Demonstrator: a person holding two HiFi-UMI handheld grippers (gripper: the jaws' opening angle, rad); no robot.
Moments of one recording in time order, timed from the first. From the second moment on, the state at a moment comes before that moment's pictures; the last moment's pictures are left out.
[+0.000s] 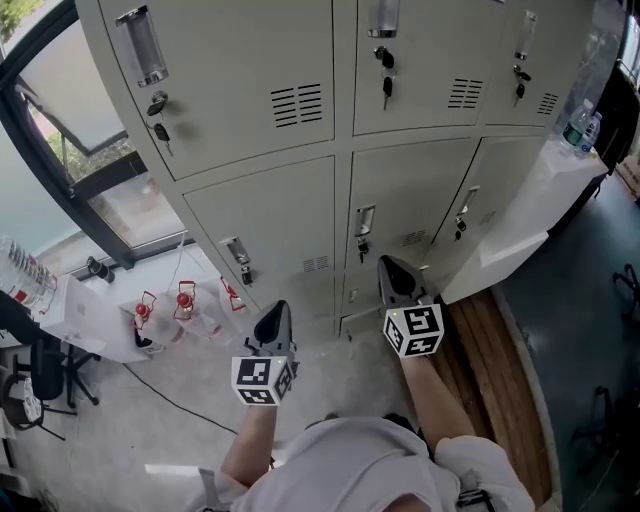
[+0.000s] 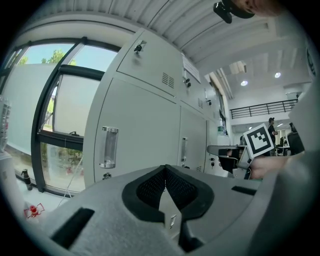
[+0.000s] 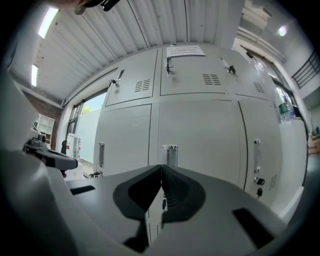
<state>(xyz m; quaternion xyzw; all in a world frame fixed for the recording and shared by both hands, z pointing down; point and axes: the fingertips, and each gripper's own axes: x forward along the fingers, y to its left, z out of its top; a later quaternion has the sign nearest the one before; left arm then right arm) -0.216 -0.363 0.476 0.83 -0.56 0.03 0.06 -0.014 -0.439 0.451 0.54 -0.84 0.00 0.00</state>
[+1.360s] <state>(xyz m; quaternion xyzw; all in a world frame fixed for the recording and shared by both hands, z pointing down) -0.159 -0.333 0.471 0.86 -0.51 0.02 0.05 0.036 -0.347 0.465 0.59 -0.81 0.01 -0.01</state>
